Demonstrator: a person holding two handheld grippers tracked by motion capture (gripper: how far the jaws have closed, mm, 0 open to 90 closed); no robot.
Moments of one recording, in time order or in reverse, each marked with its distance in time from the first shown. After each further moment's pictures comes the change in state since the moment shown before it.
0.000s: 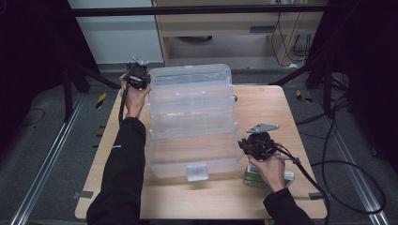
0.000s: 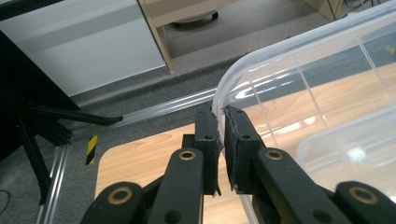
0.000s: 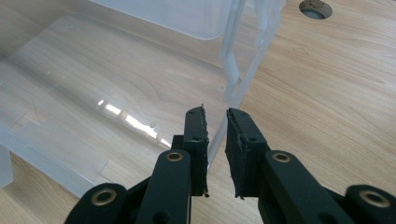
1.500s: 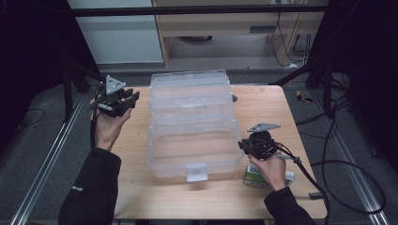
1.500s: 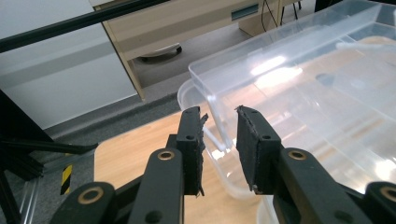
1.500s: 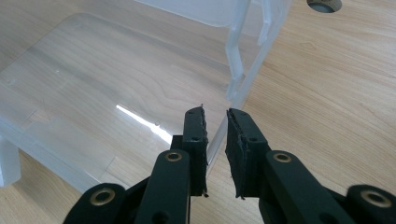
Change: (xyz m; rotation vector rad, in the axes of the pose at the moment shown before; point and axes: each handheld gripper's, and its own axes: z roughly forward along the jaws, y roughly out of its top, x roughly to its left) left arm 0.001 -0.058 -0.153 -0.151 -0.156 0.047; right arm -0.003 0.001 -0.001 0.018 0.030 0.010
